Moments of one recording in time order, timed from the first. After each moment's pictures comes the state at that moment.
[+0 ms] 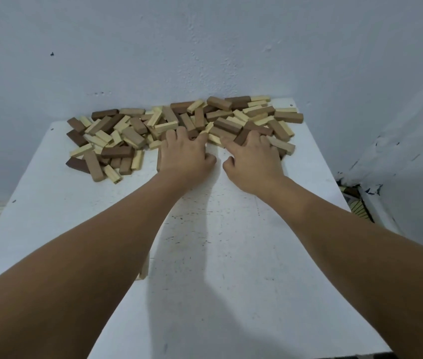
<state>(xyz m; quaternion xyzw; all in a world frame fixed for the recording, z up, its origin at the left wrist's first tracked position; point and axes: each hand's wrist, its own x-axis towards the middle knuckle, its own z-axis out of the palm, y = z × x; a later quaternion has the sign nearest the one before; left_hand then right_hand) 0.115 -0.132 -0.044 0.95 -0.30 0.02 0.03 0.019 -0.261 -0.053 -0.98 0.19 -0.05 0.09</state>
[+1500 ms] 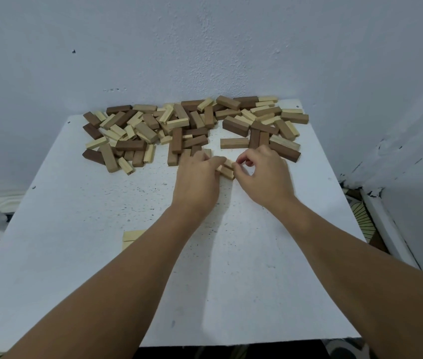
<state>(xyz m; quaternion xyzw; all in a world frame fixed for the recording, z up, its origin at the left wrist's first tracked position) 0.053 -0.098 -0.055 0.91 -0.33 0.04 0.23 -0.016 -0.253 -0.081 -0.92 0.19 -0.22 0.27</state>
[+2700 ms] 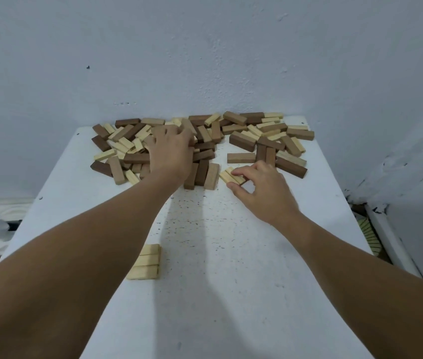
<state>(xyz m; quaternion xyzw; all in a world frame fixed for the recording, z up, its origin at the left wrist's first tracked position) 0.151 -0.089 -0.024 0.96 -0.25 0.10 0.11 -0.008 -0.254 -0.083 -0.94 0.10 -0.20 0.26</state>
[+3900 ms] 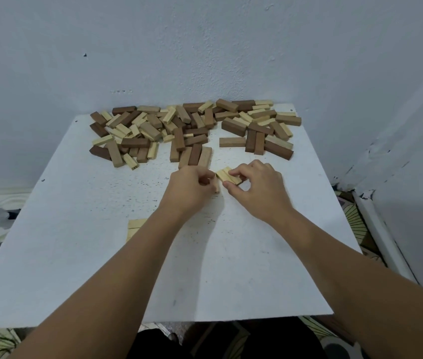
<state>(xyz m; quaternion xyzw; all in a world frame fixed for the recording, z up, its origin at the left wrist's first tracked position) 0.029 -0.064 -0.032 0.90 -0.21 -0.14 0.36 -0.054 -0.233 -0.078 -0.93 0.15 -0.18 0.27</state>
